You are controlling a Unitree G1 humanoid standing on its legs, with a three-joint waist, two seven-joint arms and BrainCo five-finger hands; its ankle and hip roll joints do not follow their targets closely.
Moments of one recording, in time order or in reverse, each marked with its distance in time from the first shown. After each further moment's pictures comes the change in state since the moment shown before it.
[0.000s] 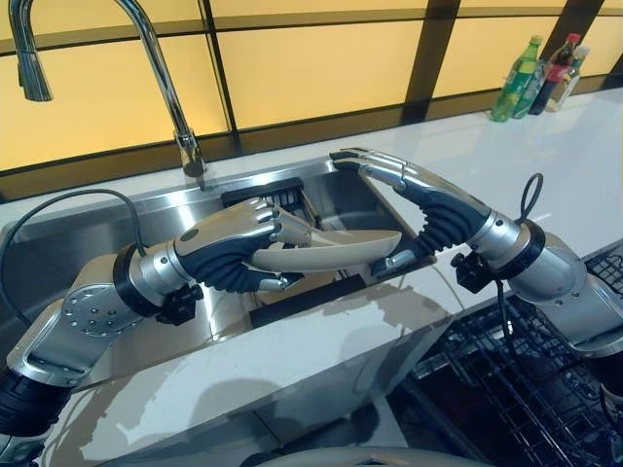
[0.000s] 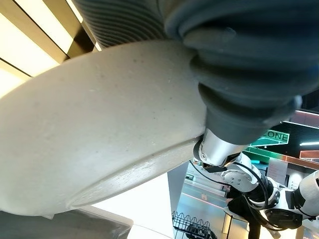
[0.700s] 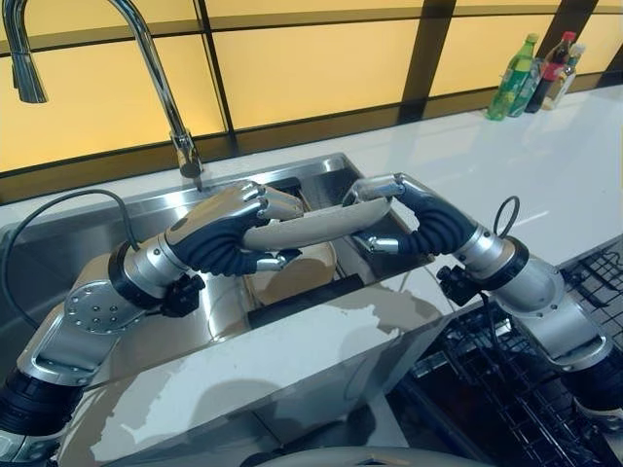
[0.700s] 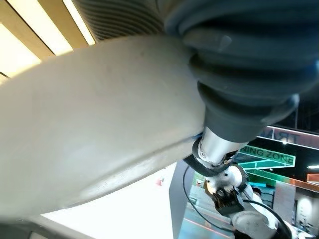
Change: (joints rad) left arm -0.003 -0.073 0.039 0.009 0.009 0.037 0.043; right arm 0.074 0.134 0.013 -0.001 0.090 0.011 0.001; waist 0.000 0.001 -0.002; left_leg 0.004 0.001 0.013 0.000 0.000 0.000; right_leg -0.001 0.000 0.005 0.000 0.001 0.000
